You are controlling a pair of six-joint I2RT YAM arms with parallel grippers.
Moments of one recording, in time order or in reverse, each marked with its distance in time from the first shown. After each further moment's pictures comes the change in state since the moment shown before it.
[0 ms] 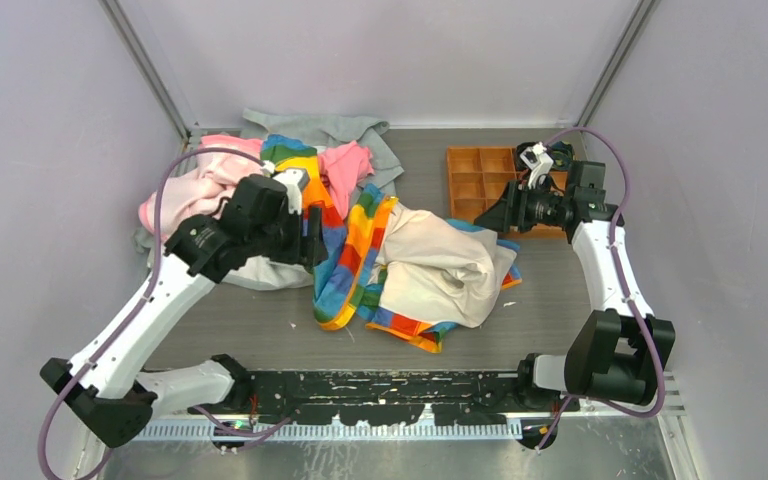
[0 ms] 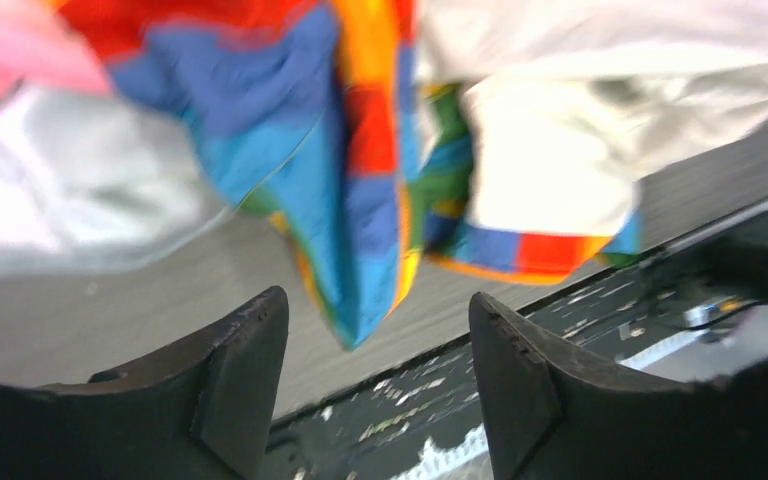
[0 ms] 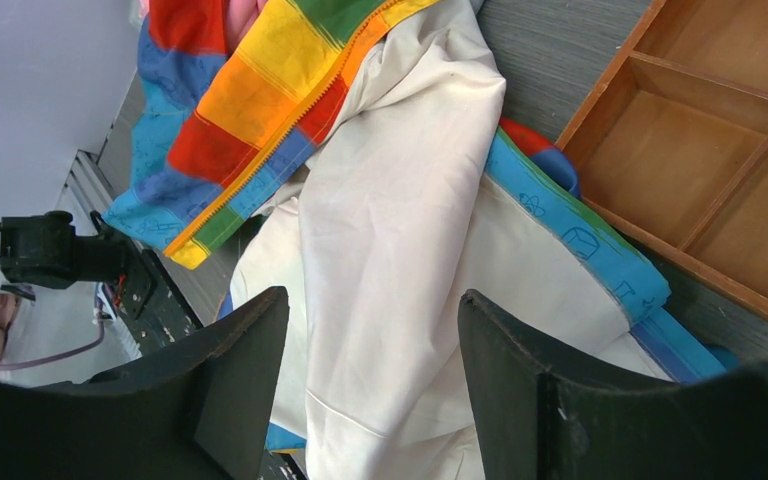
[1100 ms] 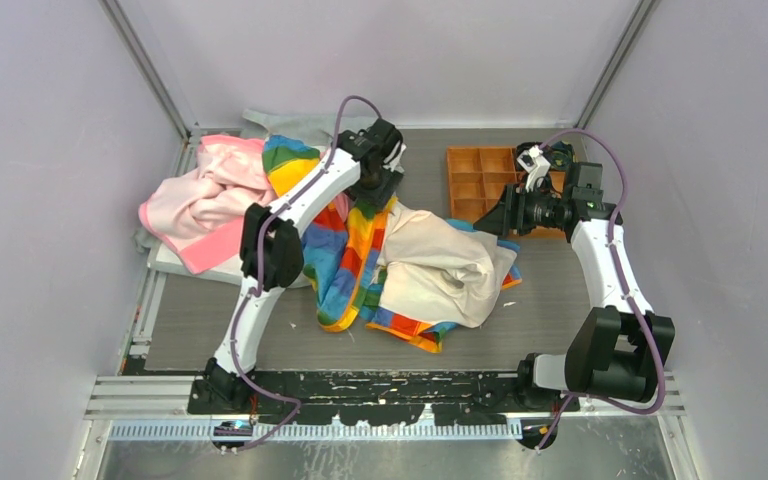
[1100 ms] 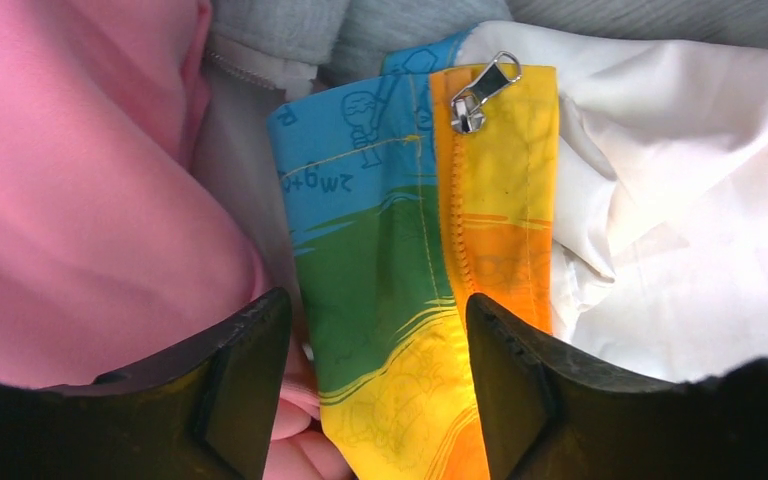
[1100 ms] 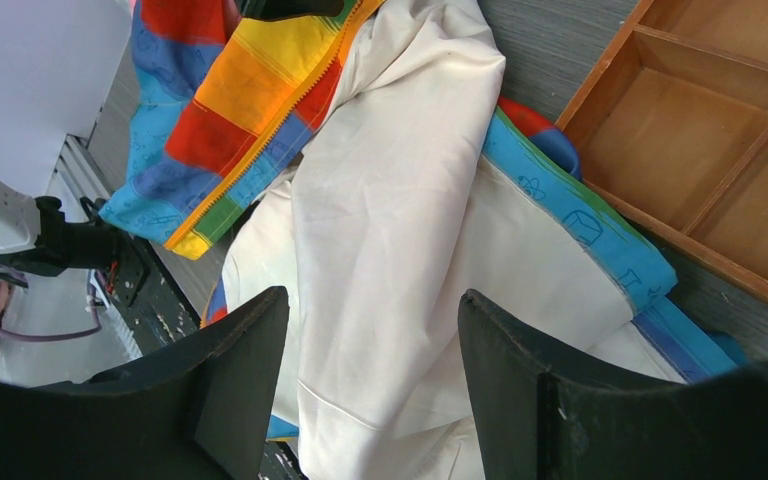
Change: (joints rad) left arm 0.018 1.225 1.002 -0.078 -0.146 0.366; right arm 0.003 0.015 0.000 -0.042 0.014 -0.044
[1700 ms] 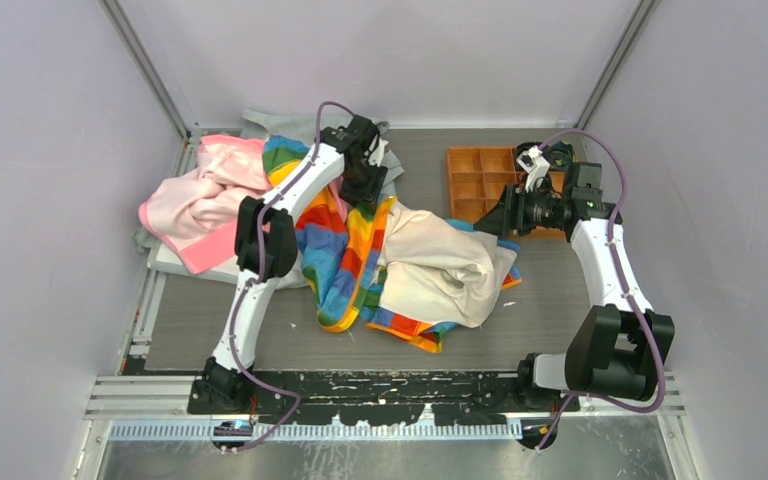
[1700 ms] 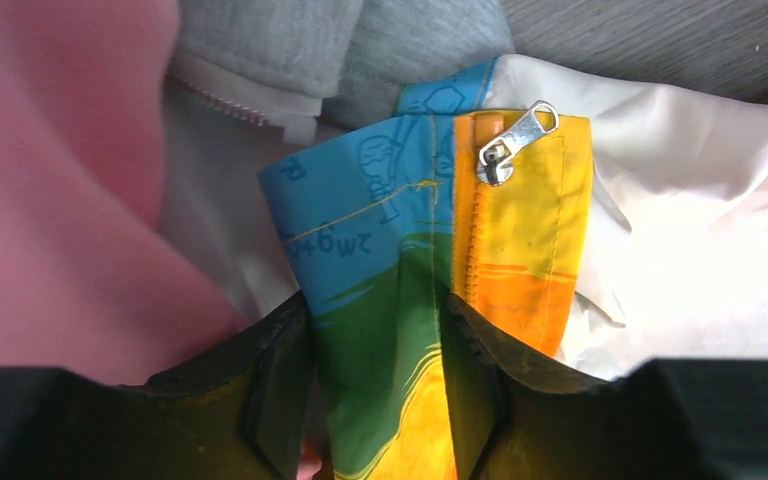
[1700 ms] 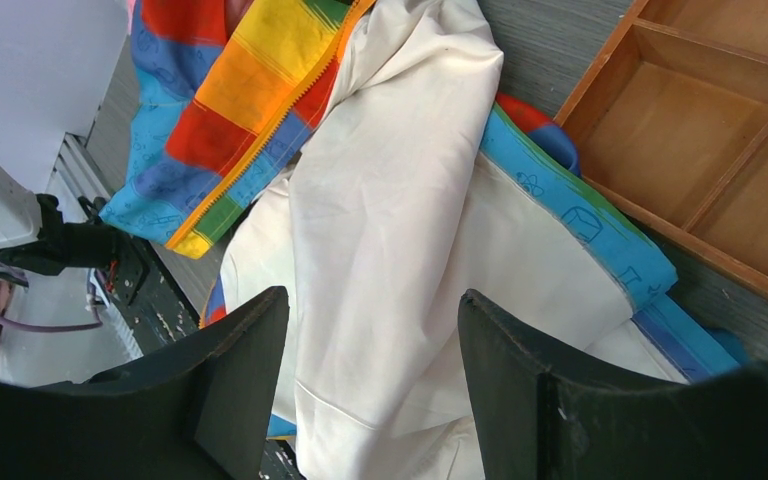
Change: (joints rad) left arm 0.116 0.051 0.000 0.034 0.304 -0.076; right arm 0.000 0.006 0.002 -0.007 0.003 -0.005
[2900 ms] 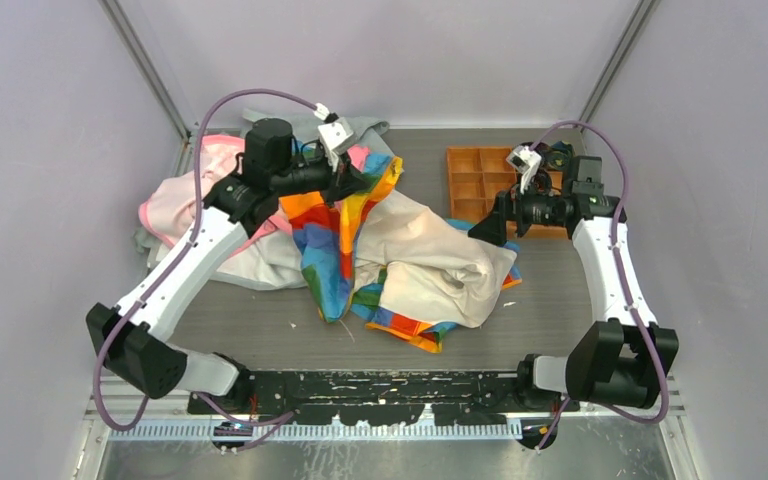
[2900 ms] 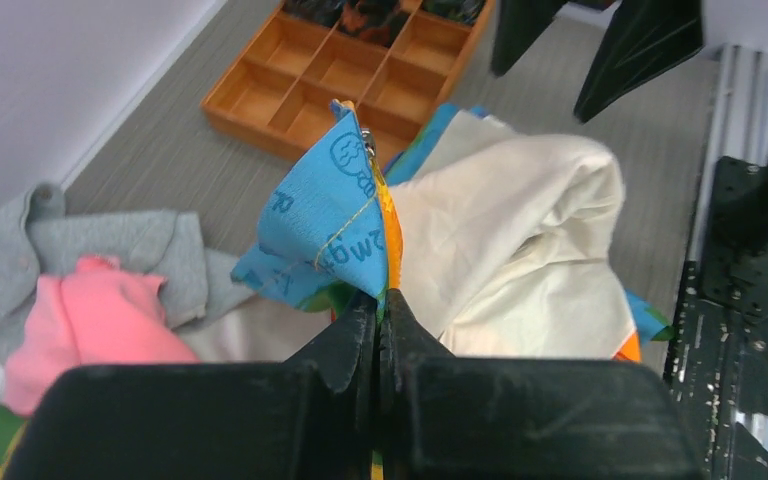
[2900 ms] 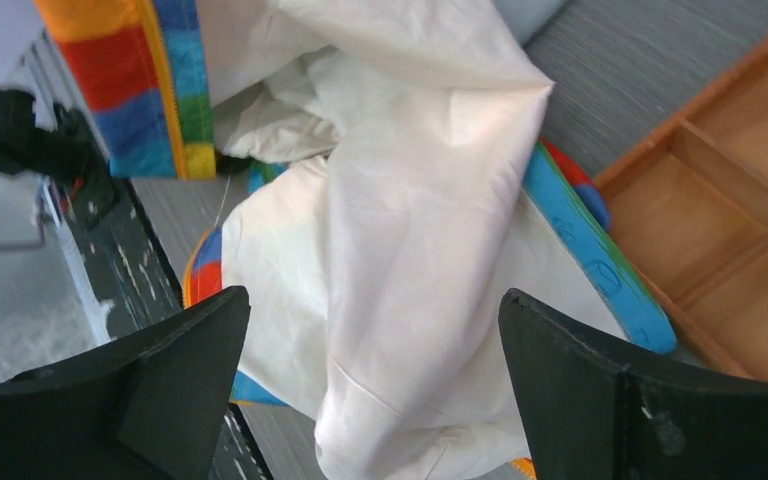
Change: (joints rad) left arm -0.001 -1.013 -0.891 0.733 0.467 0.325; right arm 0.030 -0.028 0.078 -0.135 -0.056 -0.245
